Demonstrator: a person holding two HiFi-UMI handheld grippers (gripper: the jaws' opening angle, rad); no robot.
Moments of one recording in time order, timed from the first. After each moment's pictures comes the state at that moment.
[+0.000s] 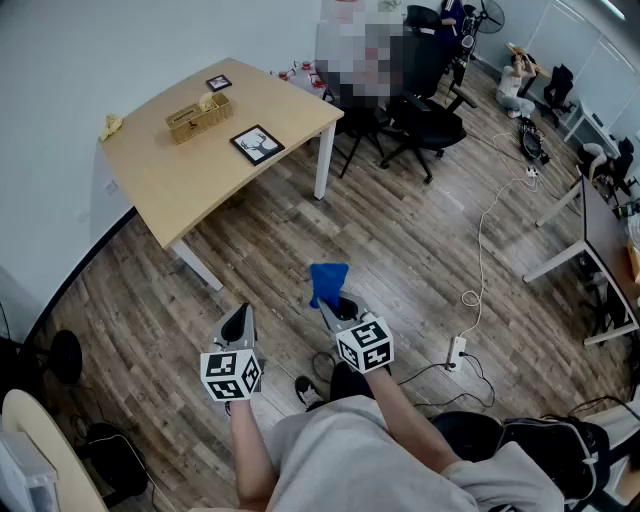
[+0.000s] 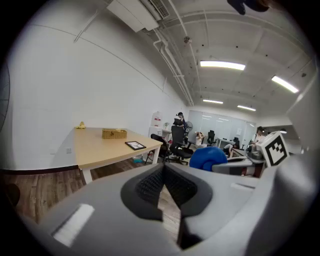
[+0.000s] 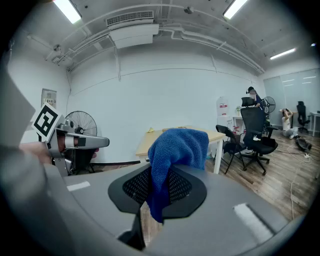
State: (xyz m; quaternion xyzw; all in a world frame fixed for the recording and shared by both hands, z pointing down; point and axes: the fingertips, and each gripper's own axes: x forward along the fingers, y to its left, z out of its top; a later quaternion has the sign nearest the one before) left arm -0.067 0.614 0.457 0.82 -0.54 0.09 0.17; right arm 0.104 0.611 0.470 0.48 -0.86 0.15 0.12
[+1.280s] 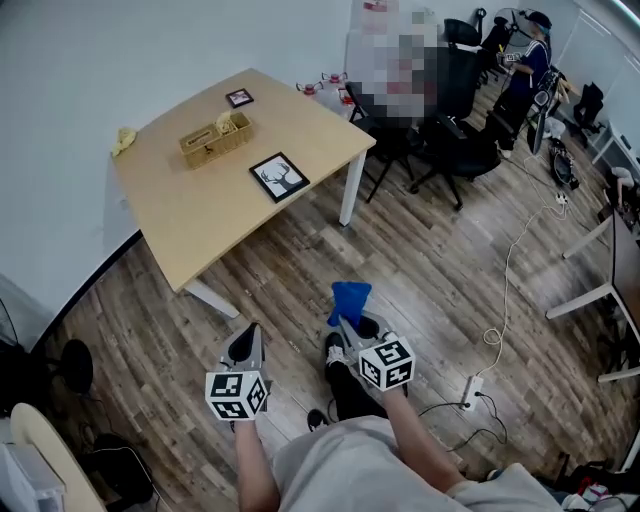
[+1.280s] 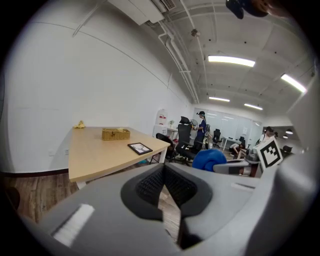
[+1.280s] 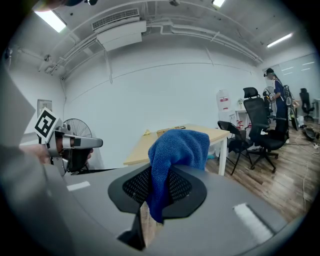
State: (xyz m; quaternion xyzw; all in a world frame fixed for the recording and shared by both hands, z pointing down) left arm -0.076 0.473 0.462 0.81 -0.55 0.10 0.18; right arm 0.122 0.456 0.490 0.46 -0.86 0.19 0.09
